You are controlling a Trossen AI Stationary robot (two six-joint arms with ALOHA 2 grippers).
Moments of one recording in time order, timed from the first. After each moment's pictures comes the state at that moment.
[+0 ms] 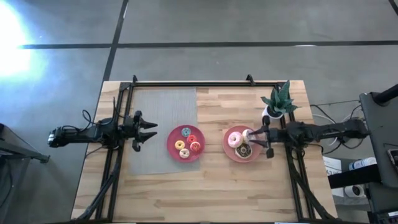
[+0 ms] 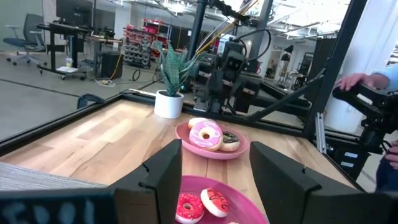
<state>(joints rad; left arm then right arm) 0.01 0.00 0.01 0.04 -0.09 -0.19 0.10 0.20 0.01 0.04 0.08 -0.10</state>
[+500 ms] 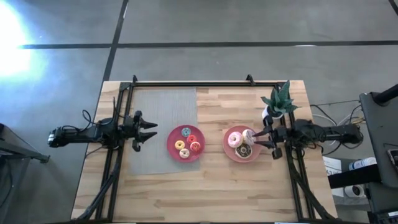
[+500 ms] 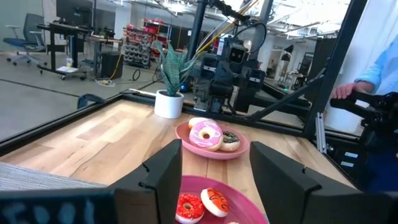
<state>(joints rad) 0.01 0.00 0.01 0.03 -0.09 -0.19 0.07 0.00 0.01 0.02 -0.09 0.00</state>
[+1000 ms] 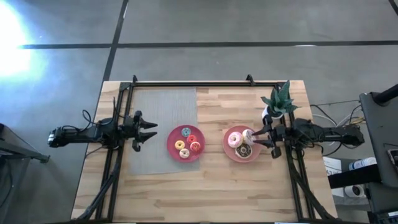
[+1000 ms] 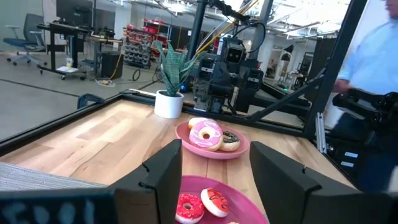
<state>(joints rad) 0.01 0.01 0.01 0.03 -0.09 -0.19 0.02 0.02 0.01 0.03 -0.11 0.03</state>
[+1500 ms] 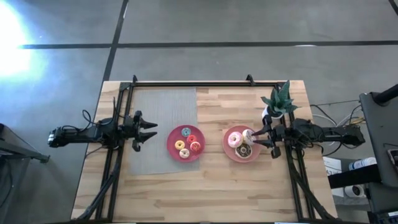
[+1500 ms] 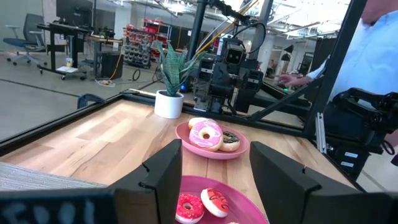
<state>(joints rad) 0.01 0.01 0.01 0.03 -0.09 -0.19 0.02 0.03 0.01 0.03 -0.11 0.03</state>
